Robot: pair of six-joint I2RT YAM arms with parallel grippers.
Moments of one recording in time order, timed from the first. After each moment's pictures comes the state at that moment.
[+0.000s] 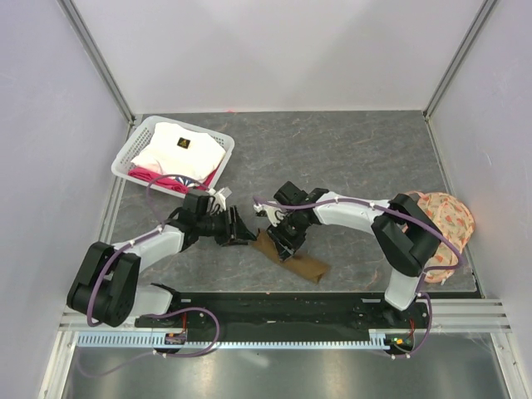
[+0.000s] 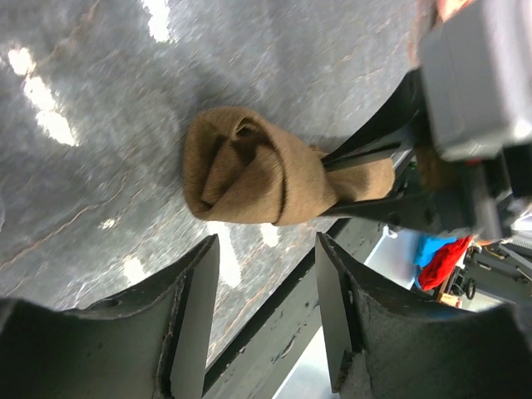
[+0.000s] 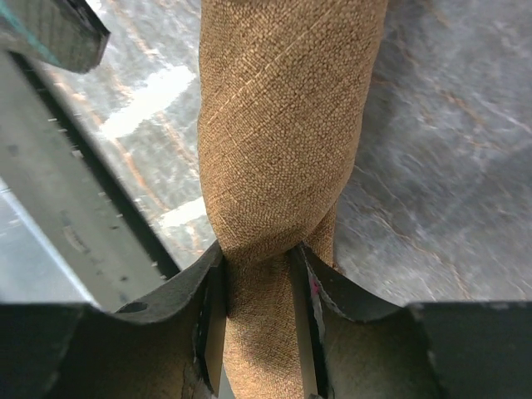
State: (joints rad) left arm -0.35 1.32 0.49 0.01 0.70 -0.64; right arm 0.82 1.79 1.11 -0.60 -0.46 -0.05
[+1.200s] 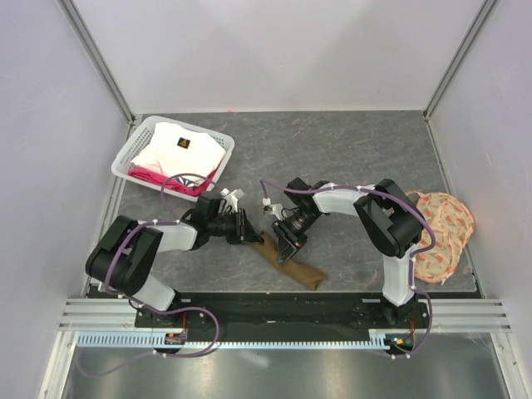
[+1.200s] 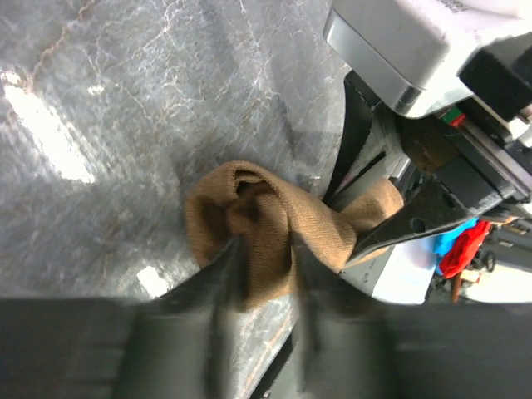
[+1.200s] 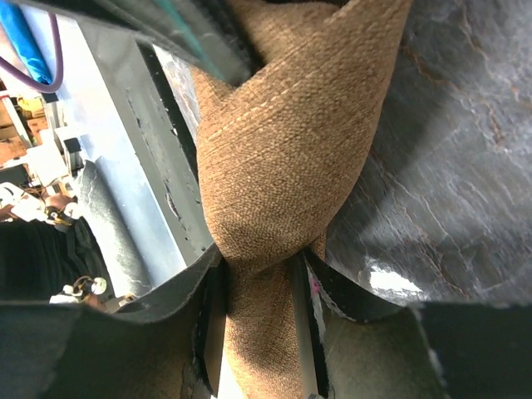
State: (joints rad) left arm -0.43 1.52 0.47 0.31 0.72 -0.64; right arm 0.67 1.97 1.15 -0.66 -0.90 -0.10
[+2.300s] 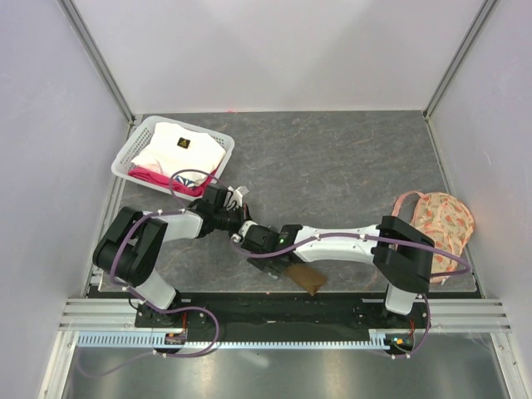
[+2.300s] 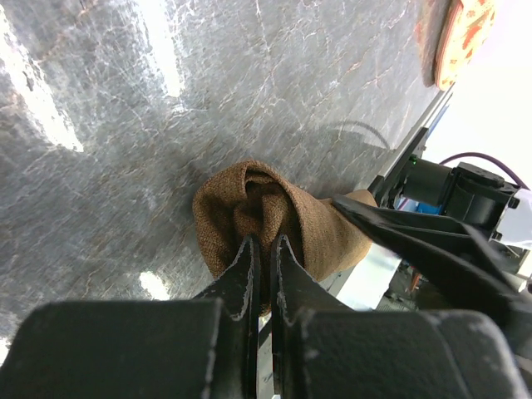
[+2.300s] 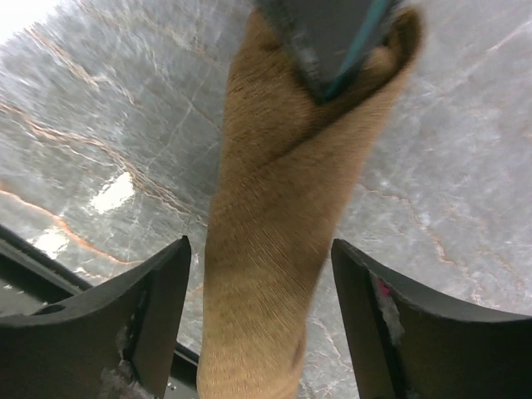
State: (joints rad) left arm -0.44 1.61 0.62 0.11 0.74 -0.66; right arm 1.20 1.75 1.14 -0.63 0.29 0.16
